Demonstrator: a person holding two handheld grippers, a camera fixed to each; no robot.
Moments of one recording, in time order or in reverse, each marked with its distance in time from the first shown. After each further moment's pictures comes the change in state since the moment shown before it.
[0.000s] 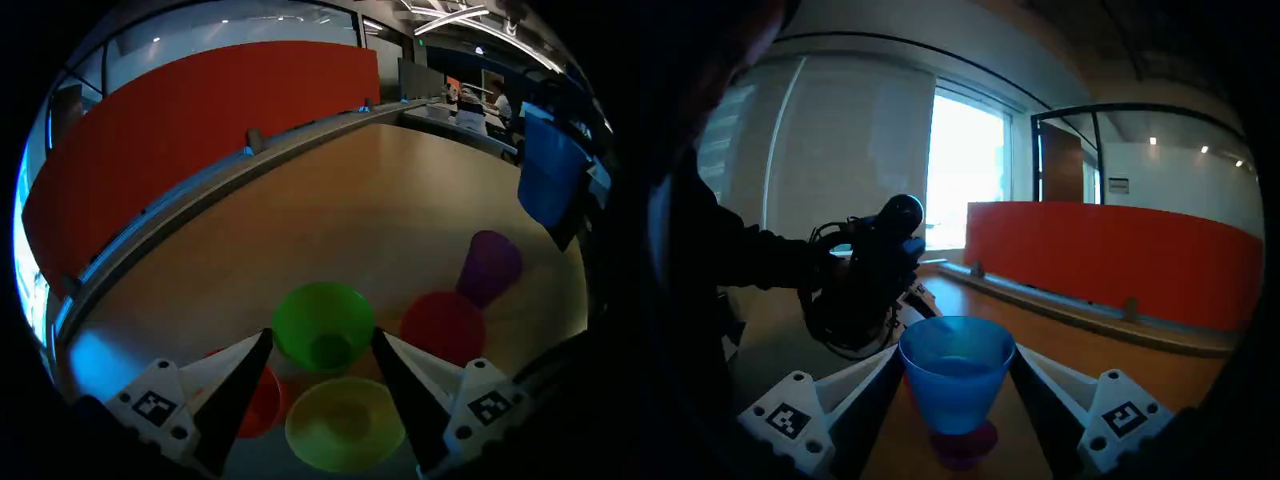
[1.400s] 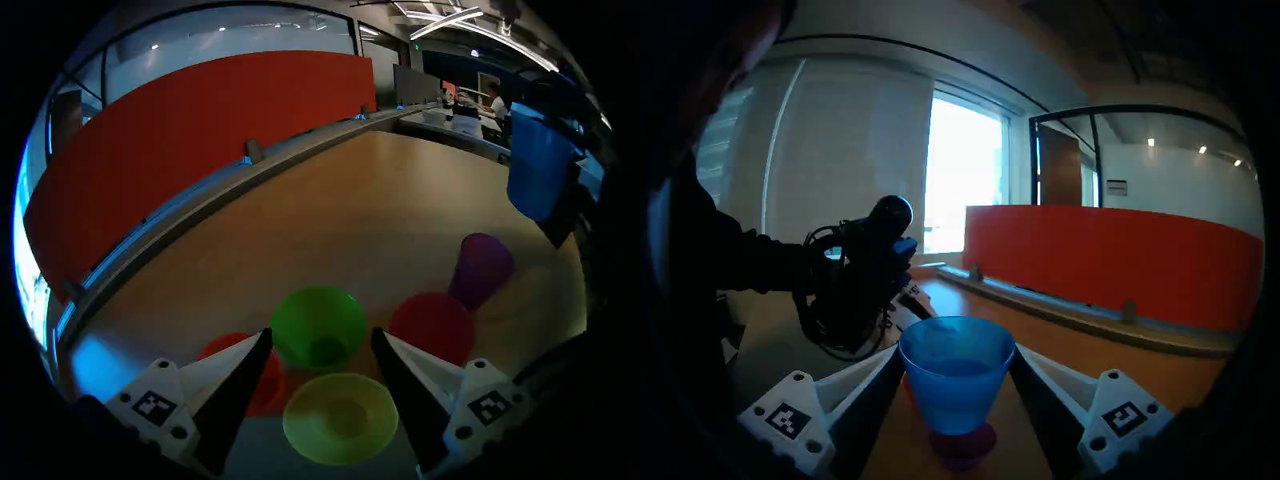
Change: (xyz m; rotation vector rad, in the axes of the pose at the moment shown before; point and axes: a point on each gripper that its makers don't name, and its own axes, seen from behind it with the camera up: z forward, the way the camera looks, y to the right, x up) left arm 0.004 0.004 -0.012 -0.002 0.035 0.014; right arm 0.005 0.001 -0.002 -0.008 0.013 0.004
